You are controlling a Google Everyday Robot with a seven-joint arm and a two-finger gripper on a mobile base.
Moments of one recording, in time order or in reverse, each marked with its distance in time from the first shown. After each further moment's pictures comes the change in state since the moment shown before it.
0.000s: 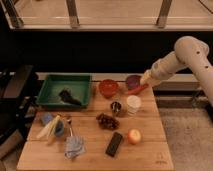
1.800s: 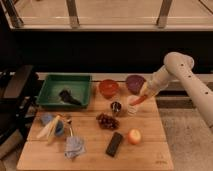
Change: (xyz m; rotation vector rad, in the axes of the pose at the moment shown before) arm -0.005 0.059 0.085 -0.086 -0.105 0.102
